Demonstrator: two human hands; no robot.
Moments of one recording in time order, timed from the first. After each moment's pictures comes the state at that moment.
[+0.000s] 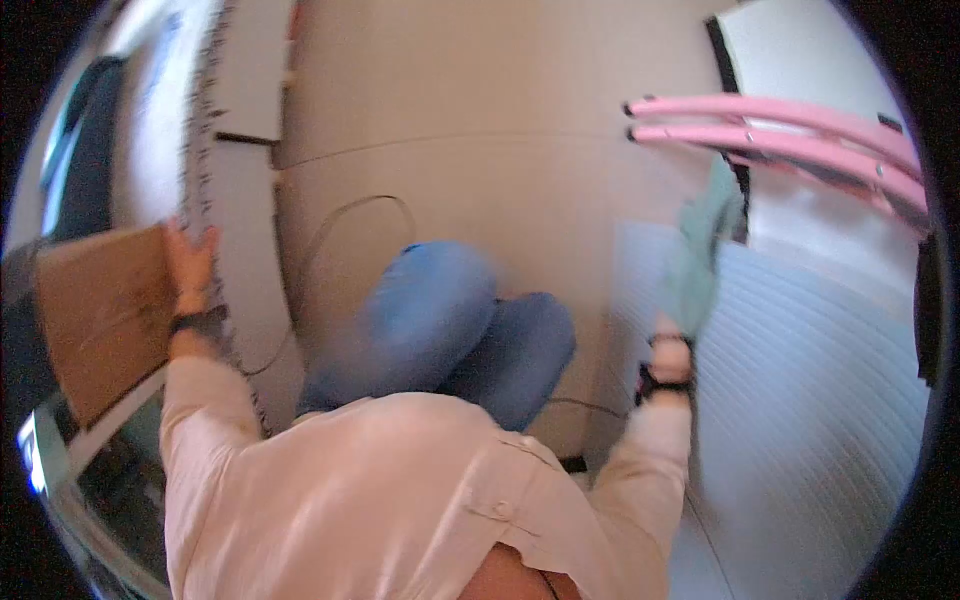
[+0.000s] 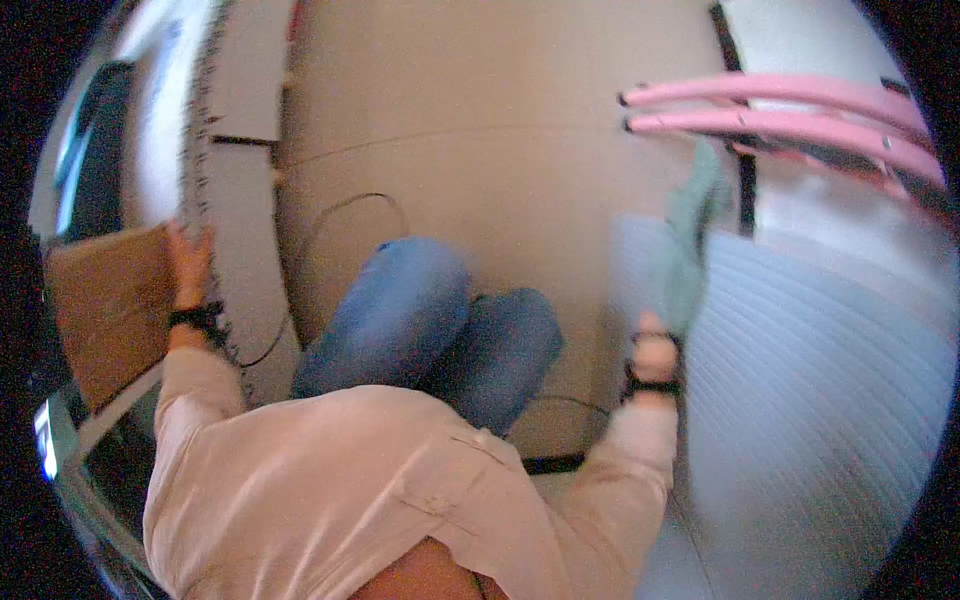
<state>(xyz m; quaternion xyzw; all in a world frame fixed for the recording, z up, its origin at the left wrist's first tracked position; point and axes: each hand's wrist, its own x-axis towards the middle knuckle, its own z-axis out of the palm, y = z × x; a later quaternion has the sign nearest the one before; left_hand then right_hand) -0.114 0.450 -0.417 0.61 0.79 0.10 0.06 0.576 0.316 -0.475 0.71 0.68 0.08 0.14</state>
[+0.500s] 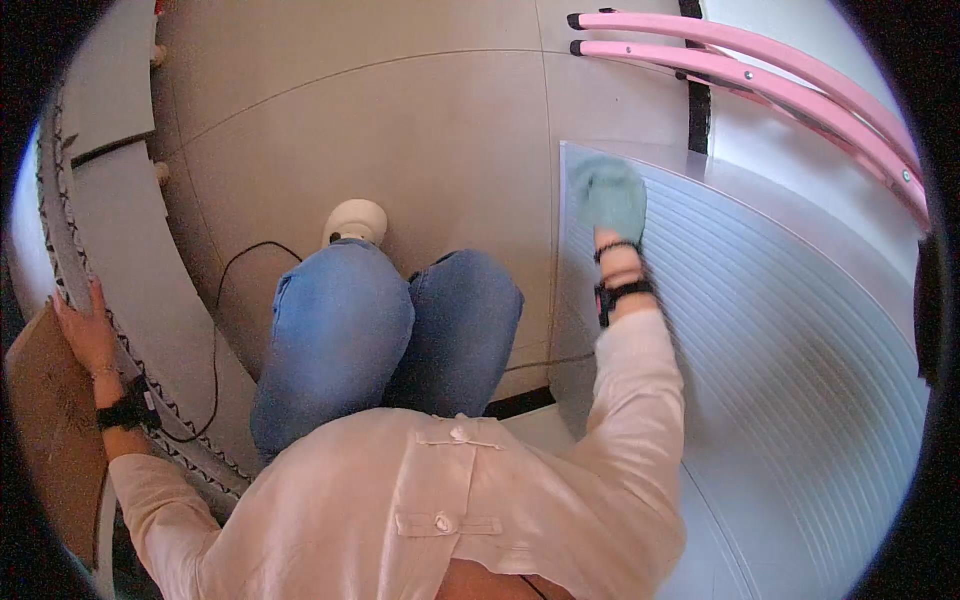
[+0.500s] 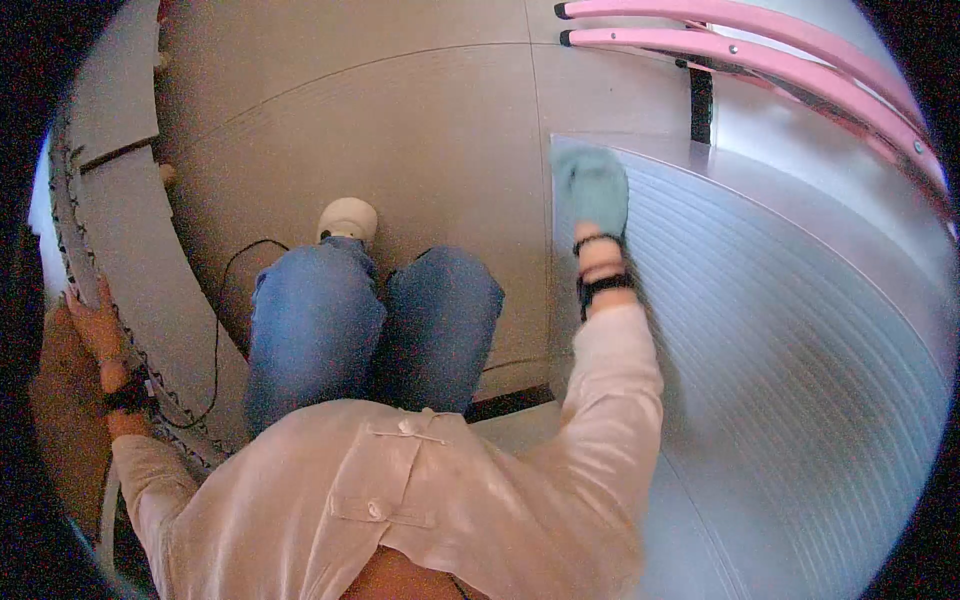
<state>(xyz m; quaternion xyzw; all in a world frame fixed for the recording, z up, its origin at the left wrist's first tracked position) -0.119 0.451 -0.417 0.63 0.77 -0.01 -0.09 0.555 0.377 -0.493 0.66 0.63 -0.07 0.40</state>
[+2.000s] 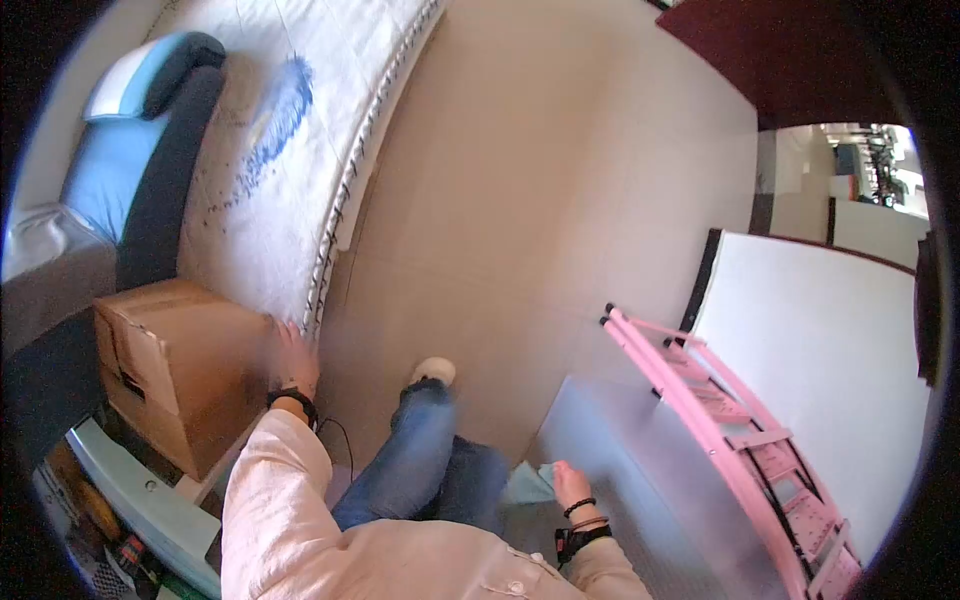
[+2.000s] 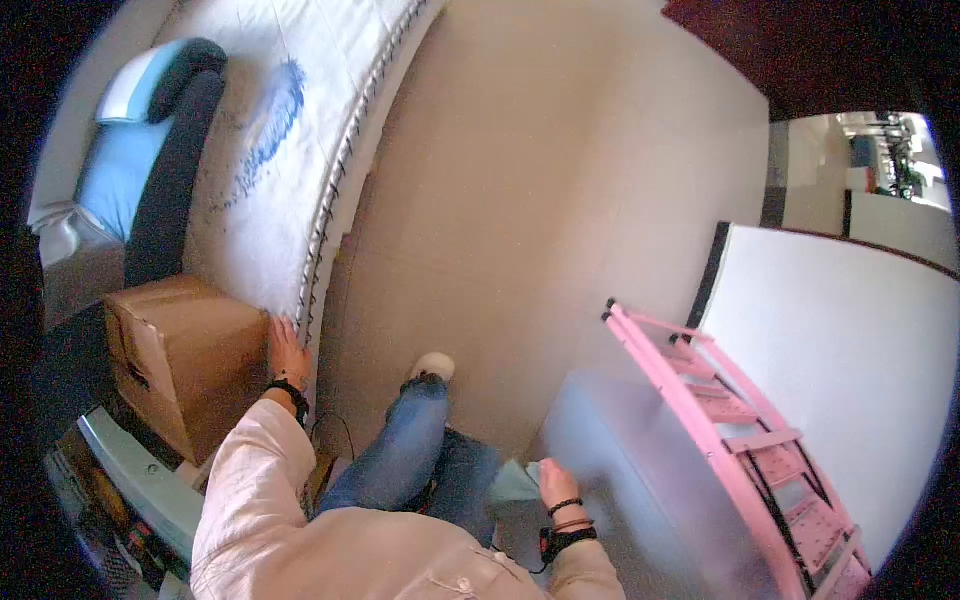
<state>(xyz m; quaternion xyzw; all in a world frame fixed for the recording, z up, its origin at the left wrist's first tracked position) -0.077 0.471 -0.351 0.51 0.84 -0.13 0.14 0.462 0.428 -0.226 0.66 0.59 -0.43 0.18</state>
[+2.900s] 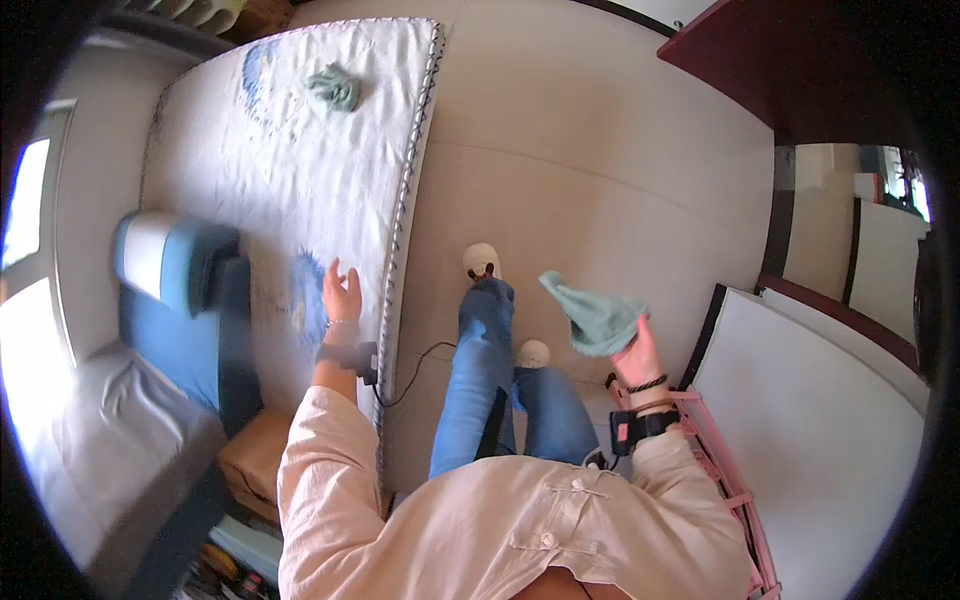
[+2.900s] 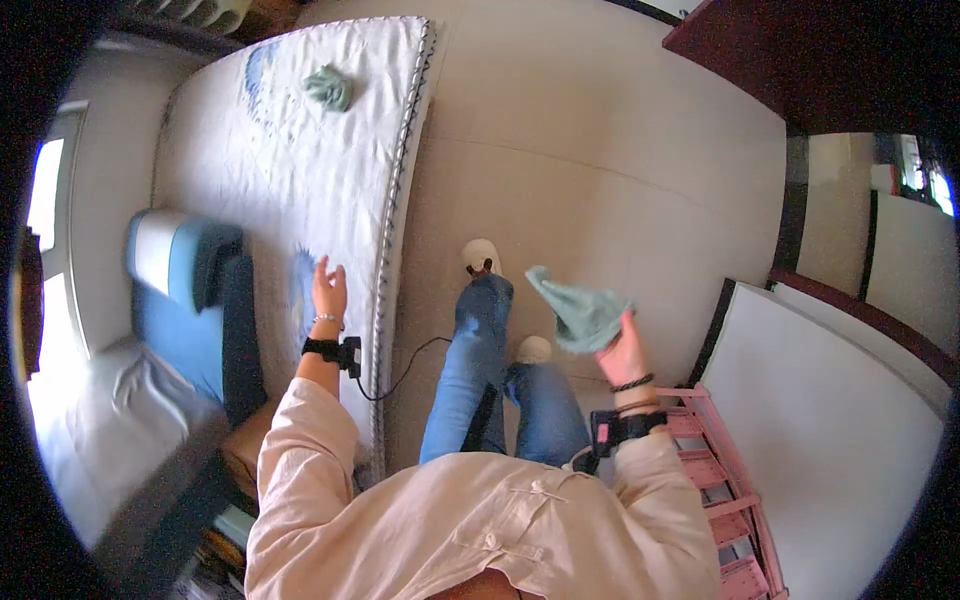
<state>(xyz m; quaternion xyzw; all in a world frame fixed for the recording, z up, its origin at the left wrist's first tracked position) -0.095 0.995 -0.257 0.43 0.86 0.23 0.17 0.394 1.027 -0.185 0.47 -0.07 -0.77 -0.44</state>
